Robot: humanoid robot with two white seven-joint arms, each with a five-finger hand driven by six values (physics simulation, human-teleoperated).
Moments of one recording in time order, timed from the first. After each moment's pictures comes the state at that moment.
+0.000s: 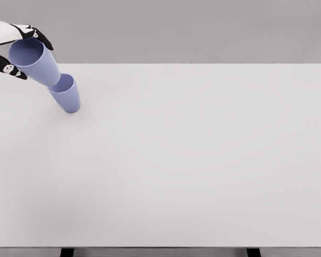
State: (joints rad) left arm -1.03 1.02 -0.86 -1.22 0.15 -0.61 -0.58; right arm -0.03 0.00 -0.08 0.16 0.07 -0.20 0.25
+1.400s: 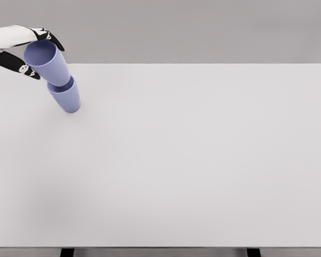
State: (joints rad) left arm -1.04 0.91 -0.87 -1.08 0.10 -0.61 -0.58; right arm -0.03 0.00 -0.08 0.16 0.07 -0.20 0.25
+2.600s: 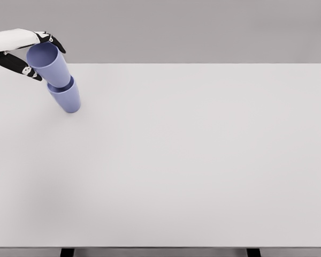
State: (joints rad) left arm -1.04 0.86 -0.87 -1.02 0.06 -0.61 -0.58; right arm -0.03 0.00 -0.08 0.16 0.07 -0.20 0.25
